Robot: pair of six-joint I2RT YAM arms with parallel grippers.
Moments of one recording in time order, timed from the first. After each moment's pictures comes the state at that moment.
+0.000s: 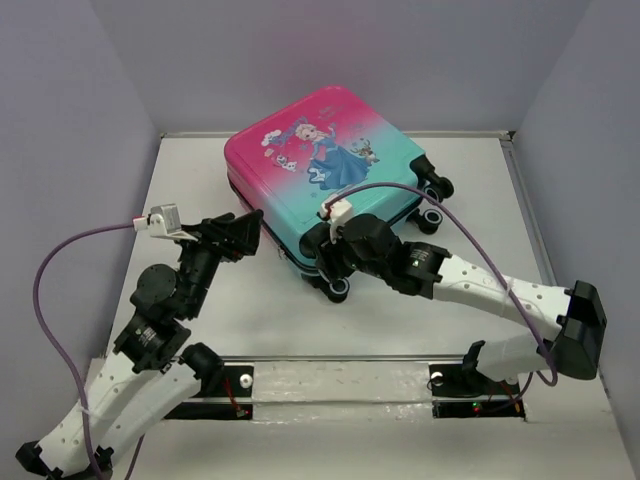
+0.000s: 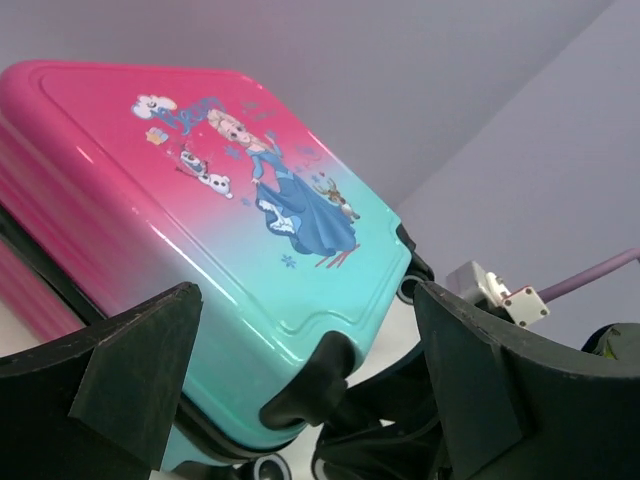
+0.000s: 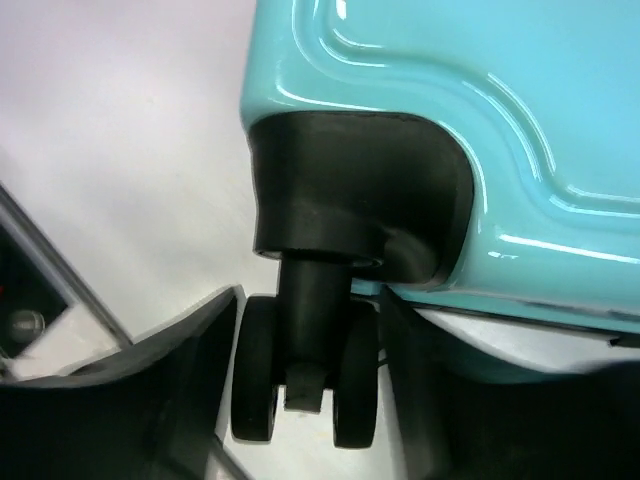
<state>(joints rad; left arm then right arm) -0.67 0.46 0.70 -0.06 -0.35 -0.60 1.04 1.34 1.13 -0.31 0.15 0.20</state>
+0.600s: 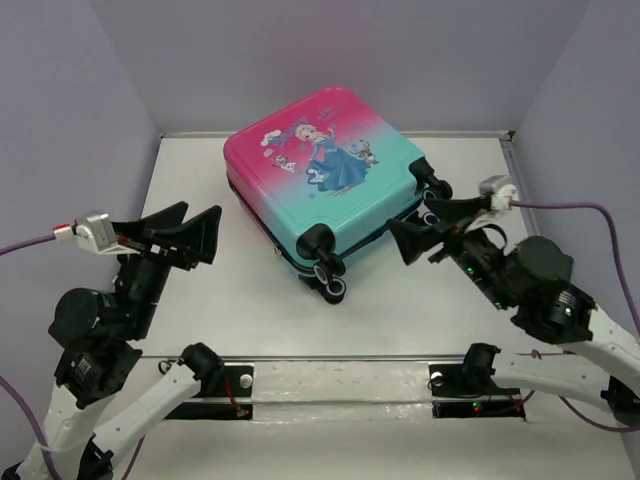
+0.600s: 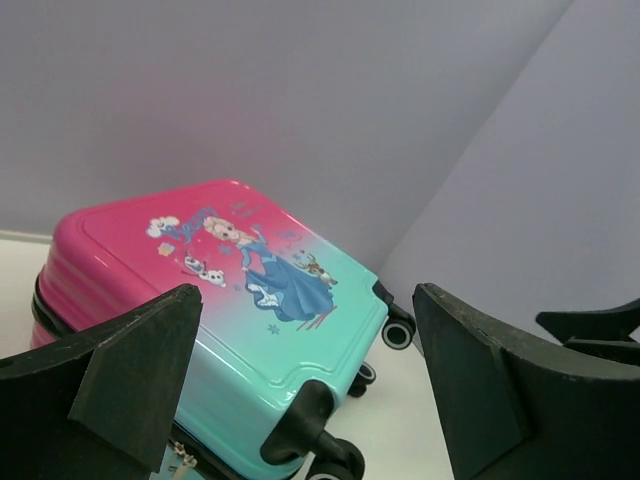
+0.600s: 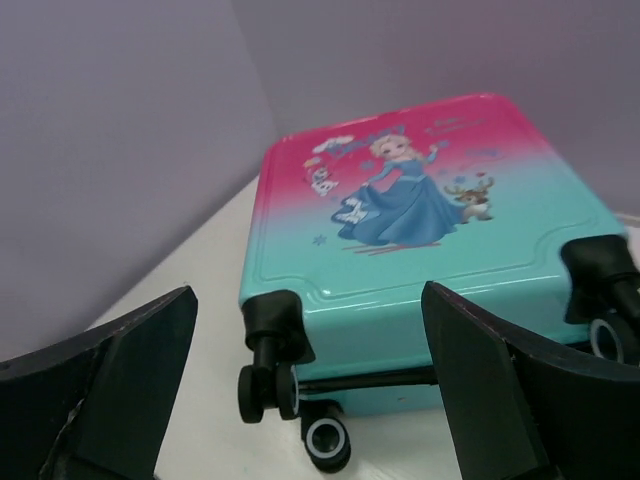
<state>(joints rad) -0.67 0.42 1.04 -0.29 -0.32 -0.42 1.10 0.77 1.12 -0.24 0.50 0.16</state>
